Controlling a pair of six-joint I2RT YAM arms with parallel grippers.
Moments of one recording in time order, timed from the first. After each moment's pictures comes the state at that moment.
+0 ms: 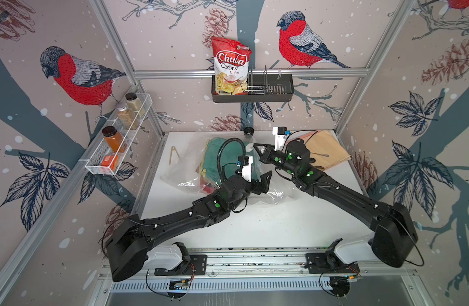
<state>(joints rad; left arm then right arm) -0.98 1.32 0.81 0.36 -0.29 -0.47 0.71 1.39 1.05 0.26 -0.18 0.65</state>
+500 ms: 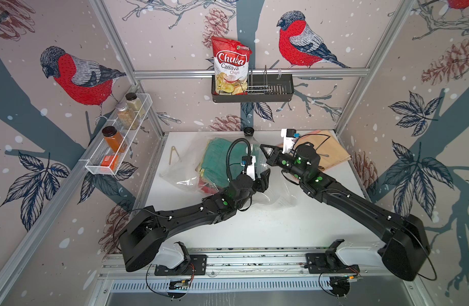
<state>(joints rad) -0.98 1.41 0.83 0.41 -0.34 -0.49 0.69 1.28 0.98 0.26 -0.16 0.66</state>
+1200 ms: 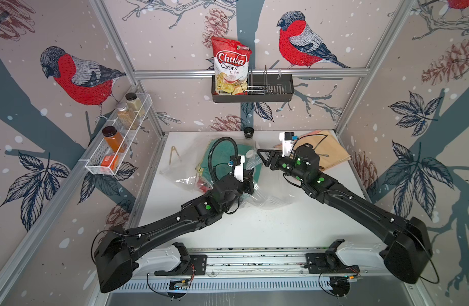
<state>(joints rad) -0.93 1.14 0.78 0.18 -0.32 -0.42 0.70 1.24 0.97 0.09 -0.16 0.58</state>
